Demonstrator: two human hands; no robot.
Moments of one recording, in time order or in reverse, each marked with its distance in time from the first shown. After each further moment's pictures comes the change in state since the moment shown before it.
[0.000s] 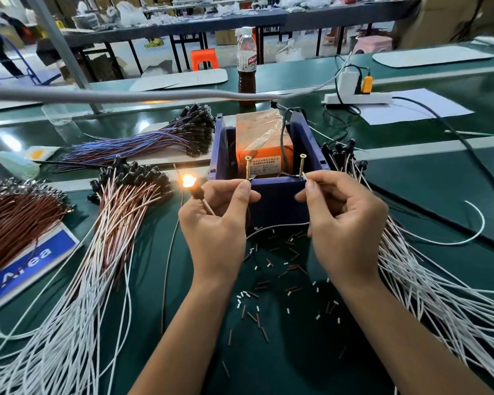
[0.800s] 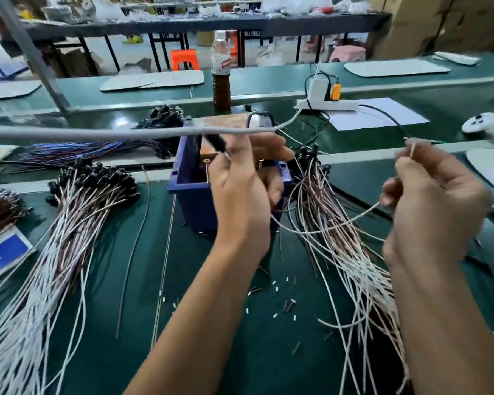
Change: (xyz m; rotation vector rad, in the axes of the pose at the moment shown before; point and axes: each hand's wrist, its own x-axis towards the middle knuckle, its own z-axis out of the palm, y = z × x) left_hand 0.000 0.068 0.082 -0.450 -0.193 -0.236; right_hand 0.056 -0.022 -0.092 0.206 0.491 0.342
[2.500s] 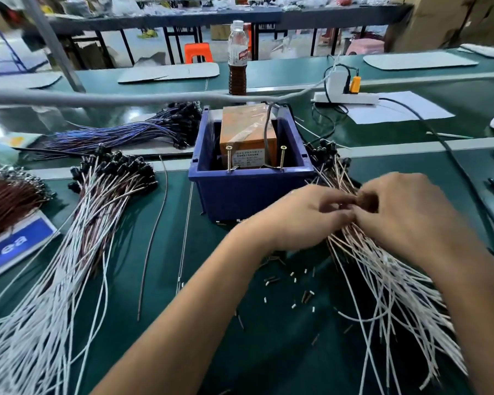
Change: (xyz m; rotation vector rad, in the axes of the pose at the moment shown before) left_hand 0.006 -0.028 -0.008 0.869 -0.850 -0.291; right_hand 0.003 -0.006 -0.005 -1.403 -0.869 -0.372
